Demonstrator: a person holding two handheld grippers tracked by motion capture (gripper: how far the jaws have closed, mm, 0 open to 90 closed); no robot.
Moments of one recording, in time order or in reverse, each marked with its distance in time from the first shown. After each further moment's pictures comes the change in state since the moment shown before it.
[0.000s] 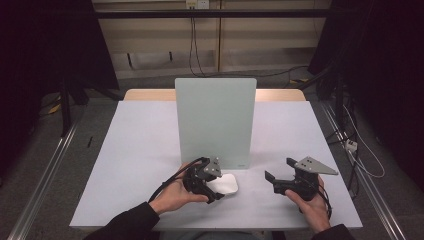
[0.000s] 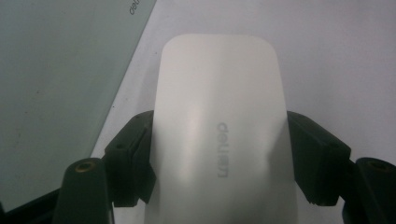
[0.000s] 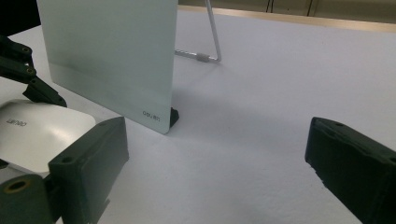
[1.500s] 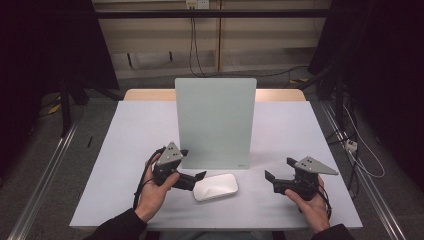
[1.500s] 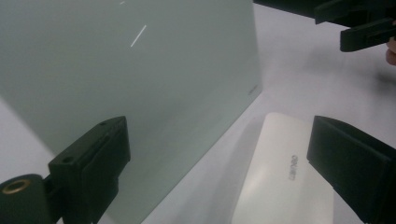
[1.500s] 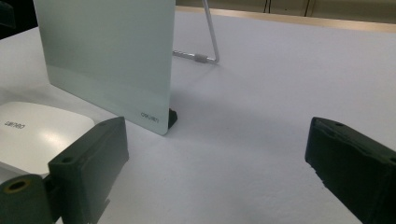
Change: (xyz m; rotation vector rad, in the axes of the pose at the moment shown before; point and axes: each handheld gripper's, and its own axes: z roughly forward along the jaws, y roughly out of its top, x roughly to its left) left arm 0.012 -0.051 -0.071 -0.445 0.288 -0.313; right arm 0.000 0.000 0.000 -0.001 -0.009 0.004
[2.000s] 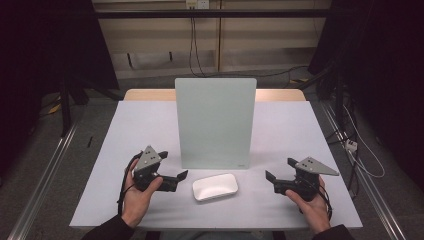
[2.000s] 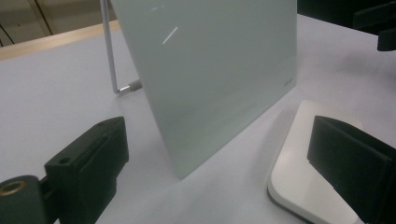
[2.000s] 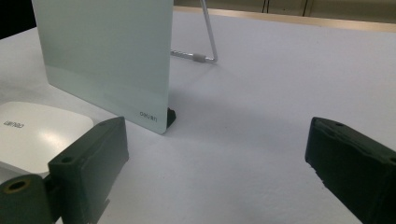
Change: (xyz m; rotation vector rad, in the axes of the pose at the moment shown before) left arm 0.015 -0.026 -0.037 -0.039 0.094 -0.063; right arm 0.000 -0.001 -0.002 0.002 -0.005 0.005
